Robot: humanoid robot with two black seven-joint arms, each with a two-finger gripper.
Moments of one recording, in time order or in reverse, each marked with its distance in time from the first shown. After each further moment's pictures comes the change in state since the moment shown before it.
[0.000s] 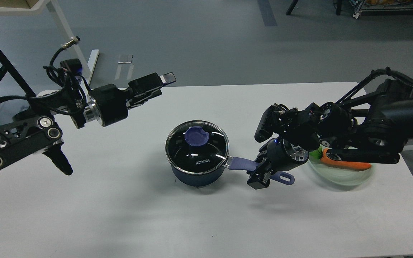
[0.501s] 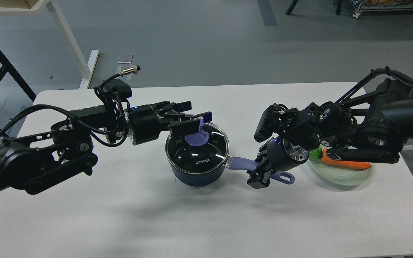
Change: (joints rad) left arm 0.012 -0.129 0.067 -0.014 0.559 0.151 0.001; right arm 0.004 0.003 0.000 -0.002 -0.004 0.002 0.000
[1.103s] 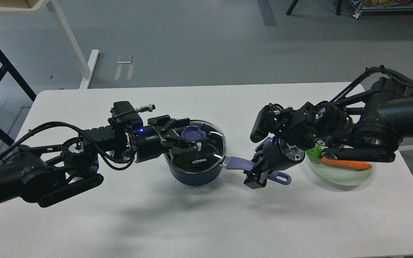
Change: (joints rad) left arm -0.006 -0.040 0.148 0.093 0.146 0.164 0.007; right arm 0.009 0.021 0.000 -0.001 0.001 0.000 0.000
